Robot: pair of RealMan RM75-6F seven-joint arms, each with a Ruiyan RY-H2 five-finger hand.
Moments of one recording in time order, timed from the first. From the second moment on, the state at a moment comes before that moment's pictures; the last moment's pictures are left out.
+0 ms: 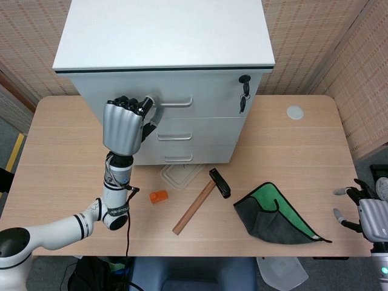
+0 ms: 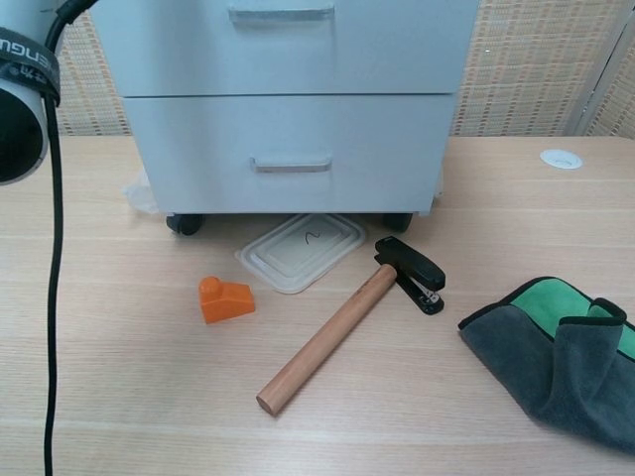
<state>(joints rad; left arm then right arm) -1.03 -1.67 -0.51 -1.25 1.49 1.62 0.43 0.06 -1.15 0.05 -1.44 -1.48 1.45 0.21</state>
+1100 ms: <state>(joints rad) -0.97 -1.63 -0.48 -1.39 1.54 1.68 0.43 0.05 -1.15 0.05 -1.46 -1.48 1.46 0.19</state>
